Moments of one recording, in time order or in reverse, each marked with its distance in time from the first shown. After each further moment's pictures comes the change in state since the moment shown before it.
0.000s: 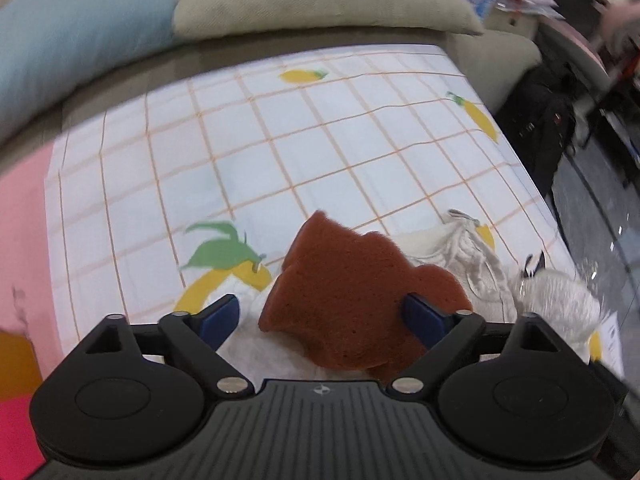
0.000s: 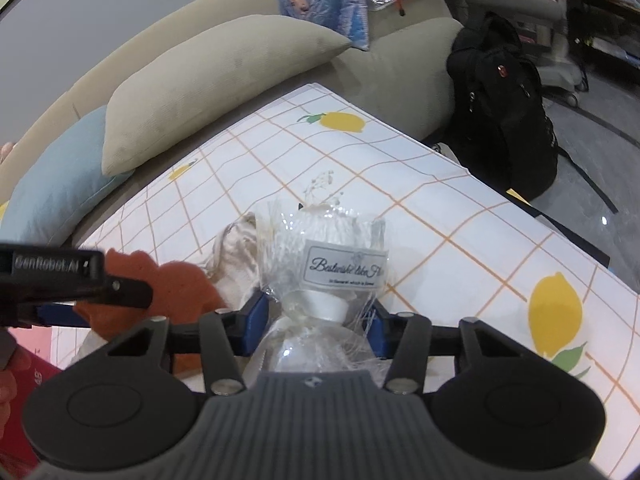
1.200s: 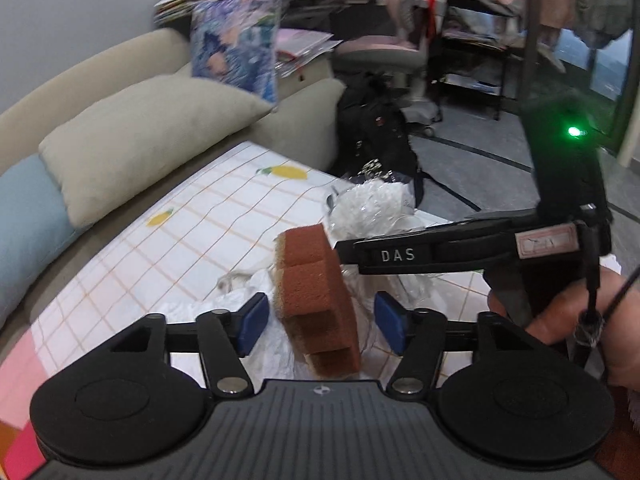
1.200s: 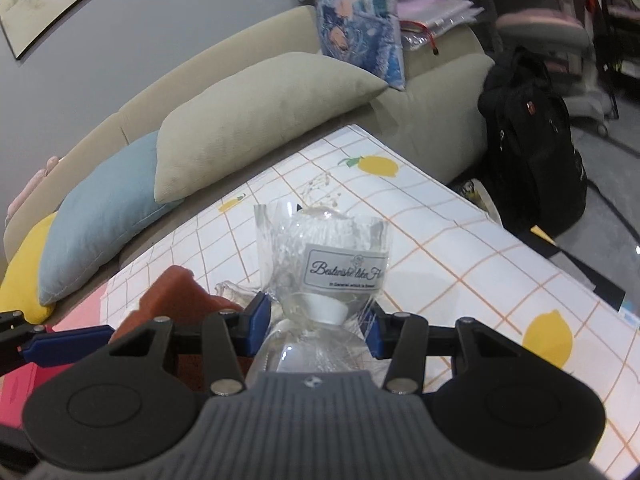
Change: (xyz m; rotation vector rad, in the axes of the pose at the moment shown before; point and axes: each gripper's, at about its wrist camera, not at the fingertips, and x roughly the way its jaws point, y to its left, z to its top) left arm -0.096 -0.080 -0.105 0.626 -0.370 -0.150; right arm -0.036 -0.009 0.012 -0.014 -0.084 0.133
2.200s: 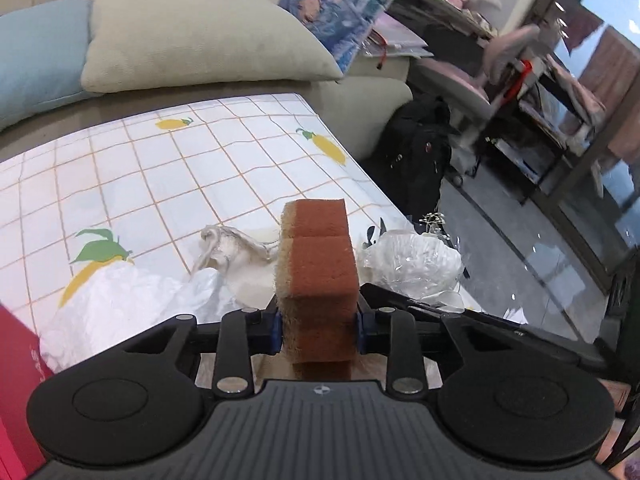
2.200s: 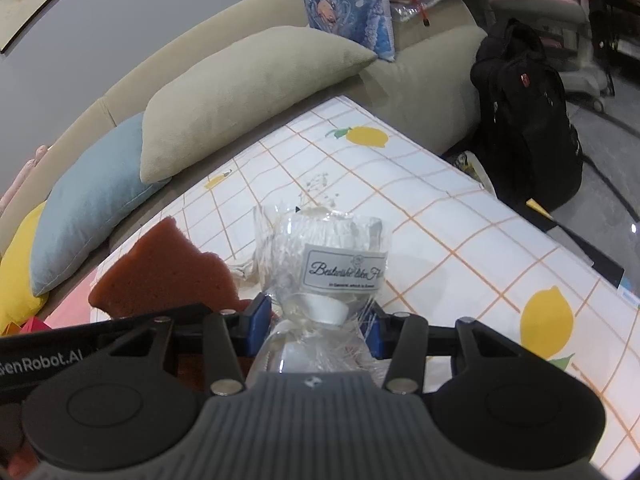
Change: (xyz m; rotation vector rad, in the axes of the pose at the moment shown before) left arm 0.048 0.051 -0.005 -0.525 0.048 -0.066; right arm 0.009 -0.005 -0.003 -0.001 0.065 -0.023
